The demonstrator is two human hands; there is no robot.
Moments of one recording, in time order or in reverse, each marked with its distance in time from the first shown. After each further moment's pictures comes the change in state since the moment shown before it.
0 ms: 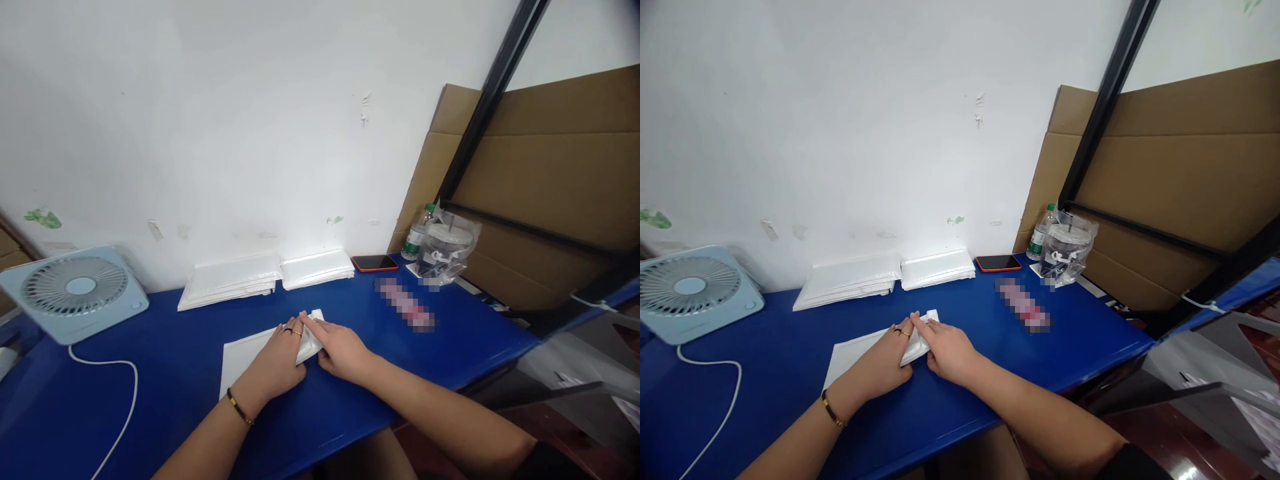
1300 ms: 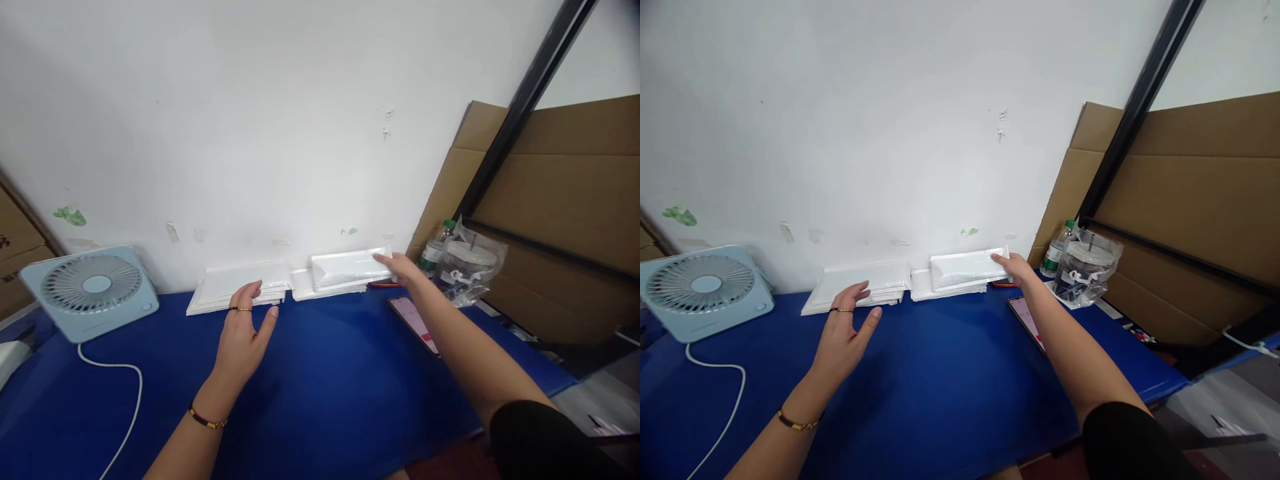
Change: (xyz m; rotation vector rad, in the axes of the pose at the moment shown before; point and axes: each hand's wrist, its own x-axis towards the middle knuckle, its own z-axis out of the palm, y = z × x) left_hand -0.008 -0.045 -0.055 -0.318 0.837 -0.234; right_hand 0.077 0.162 -0.128 0.801 0.484 0.789
